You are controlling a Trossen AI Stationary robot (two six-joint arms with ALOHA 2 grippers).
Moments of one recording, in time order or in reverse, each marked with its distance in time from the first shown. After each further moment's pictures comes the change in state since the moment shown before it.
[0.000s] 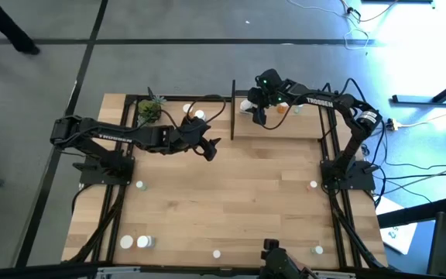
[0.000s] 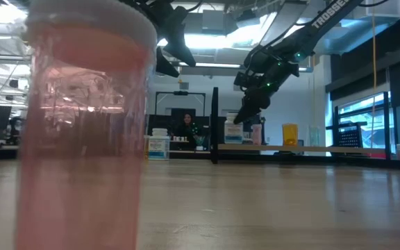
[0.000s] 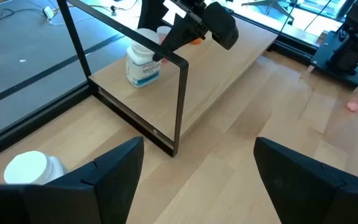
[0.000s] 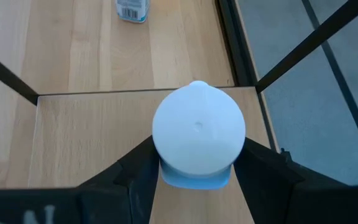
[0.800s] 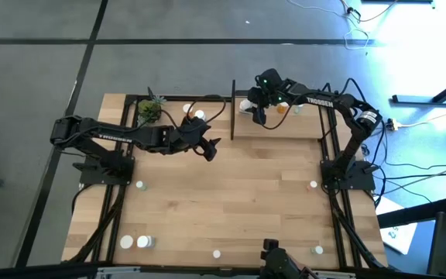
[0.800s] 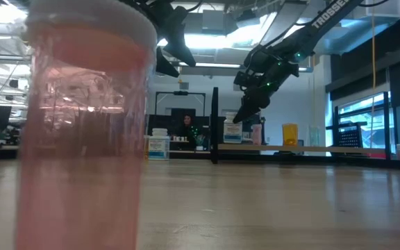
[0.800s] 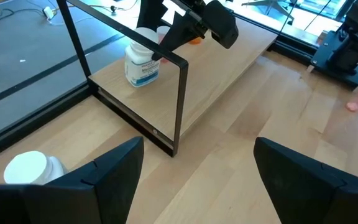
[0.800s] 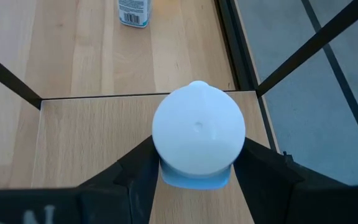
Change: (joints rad) left arm 0.000 0.000 0.000 0.000 0.000 0.000; right arm -0.002 0.000 0.000 0.006 -0.018 0.003
